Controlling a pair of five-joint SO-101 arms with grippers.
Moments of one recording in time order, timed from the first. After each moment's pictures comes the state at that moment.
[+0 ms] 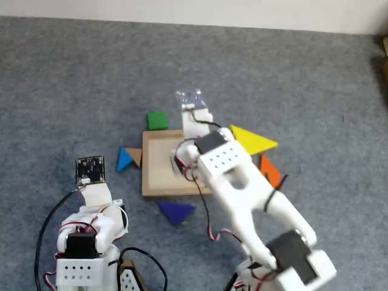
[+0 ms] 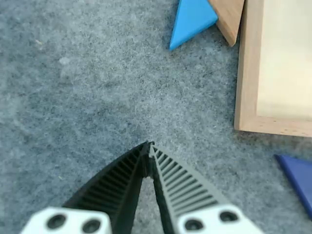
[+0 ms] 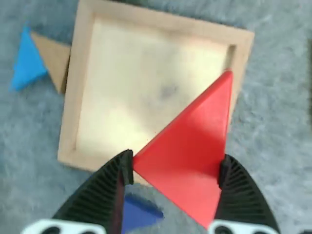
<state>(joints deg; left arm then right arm) -6.6 -102.3 96.0 75.8 14.3 -38.4 -5.2 23.8 60.2 -14.9</state>
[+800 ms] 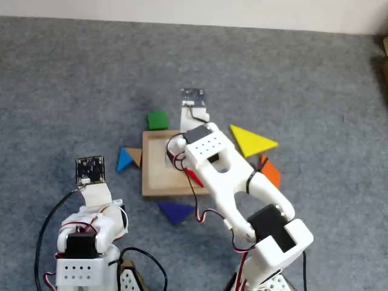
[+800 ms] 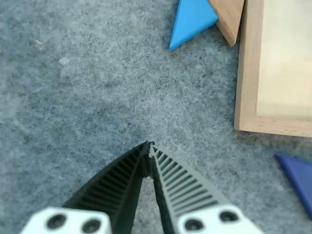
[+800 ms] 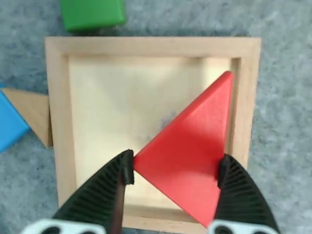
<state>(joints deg) -6.6 -102.3 96.0 75.8 14.3 -38.4 6.7 18.9 53.8 -24.9</state>
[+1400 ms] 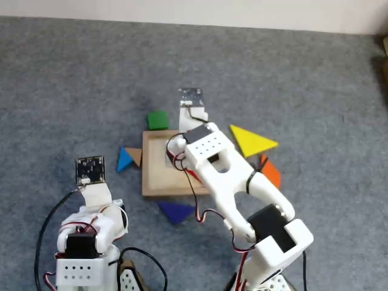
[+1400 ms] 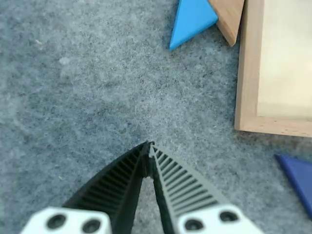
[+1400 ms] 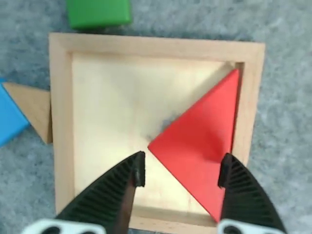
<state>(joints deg) -6.6 -102.3 96.0 75.8 14.3 -38.4 6.7 18.9 53.6 -22.2</state>
